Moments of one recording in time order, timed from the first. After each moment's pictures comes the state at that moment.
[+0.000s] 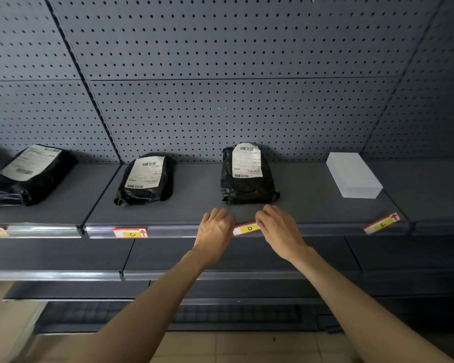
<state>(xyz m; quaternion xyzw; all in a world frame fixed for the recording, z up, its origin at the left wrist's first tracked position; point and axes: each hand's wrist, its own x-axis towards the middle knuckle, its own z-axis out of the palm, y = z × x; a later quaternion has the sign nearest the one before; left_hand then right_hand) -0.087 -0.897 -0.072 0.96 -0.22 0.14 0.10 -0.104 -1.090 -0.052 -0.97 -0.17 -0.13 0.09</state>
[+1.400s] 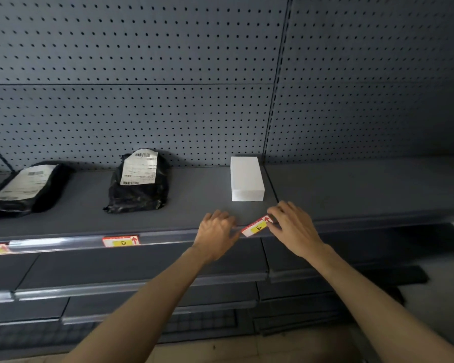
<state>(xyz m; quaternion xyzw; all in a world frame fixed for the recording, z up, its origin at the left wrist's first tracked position) -0.100 -1.219 -0.067 0.95 -0.27 0.11 0.13 -0.139 -1.438 -0.035 -0.98 -0.11 -0.14 0.04</state>
